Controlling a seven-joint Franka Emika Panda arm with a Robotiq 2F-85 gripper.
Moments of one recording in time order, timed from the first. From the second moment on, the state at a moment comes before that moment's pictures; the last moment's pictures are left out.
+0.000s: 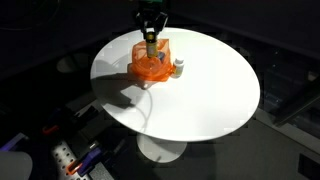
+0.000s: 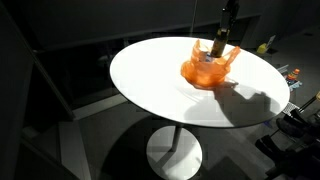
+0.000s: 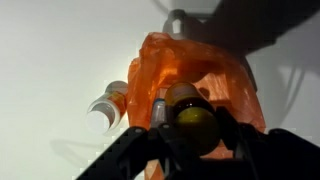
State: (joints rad) arm 0.02 0.31 0.05 -1.92 -0.09 2.16 -0.26
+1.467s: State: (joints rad) arm 0.00 0.32 0.07 -1.93 -0.03 2.16 -0.37
